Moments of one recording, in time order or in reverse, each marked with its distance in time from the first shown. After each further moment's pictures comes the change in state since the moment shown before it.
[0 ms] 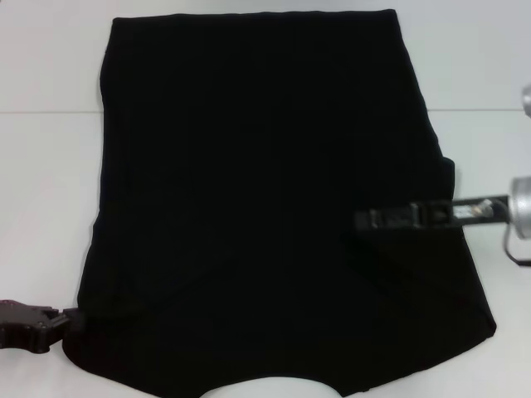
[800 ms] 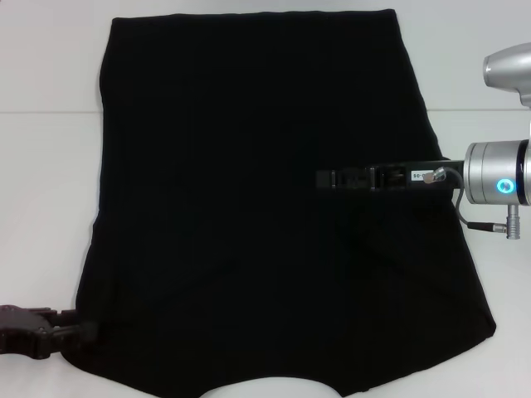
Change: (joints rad) left arm 0.002 0.000 0.001 0.000 0.011 0.012 -0.001; right arm 0.068 0.056 0.009 0.005 0.076 0.114 -0.139
